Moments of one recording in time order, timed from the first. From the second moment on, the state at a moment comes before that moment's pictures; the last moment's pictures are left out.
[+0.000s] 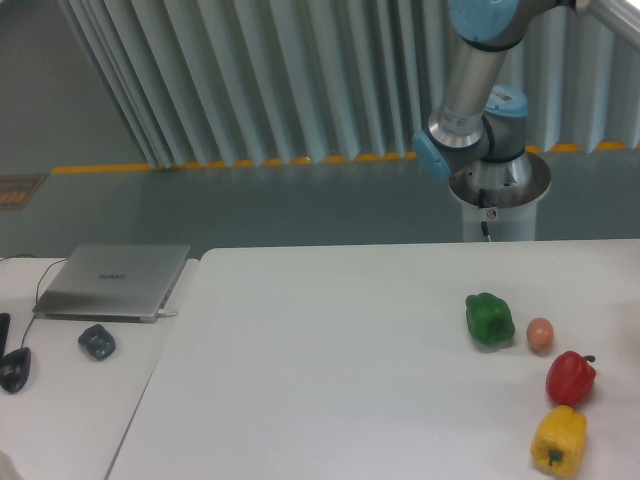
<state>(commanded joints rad) 2.77 -1.98 -1.47 -0.93 1.60 1.66</state>
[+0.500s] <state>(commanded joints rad) 2.75 -1.96 -1.47 -0.94 1.63 1.67</state>
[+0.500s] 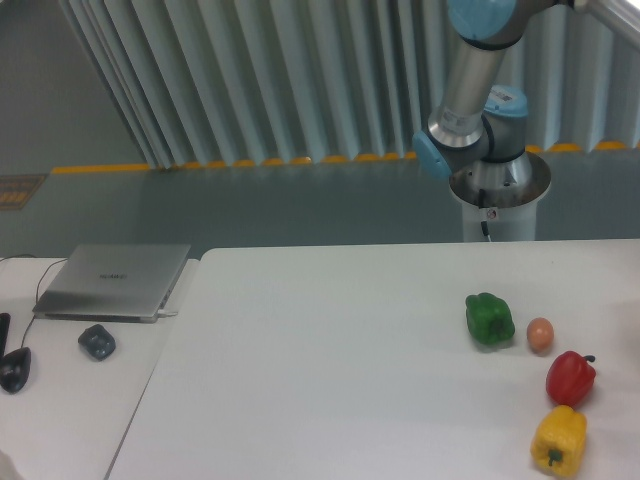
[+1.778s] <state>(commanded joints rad) 2.48 -1.83 -1.50 -1.37 1.54 1.60</state>
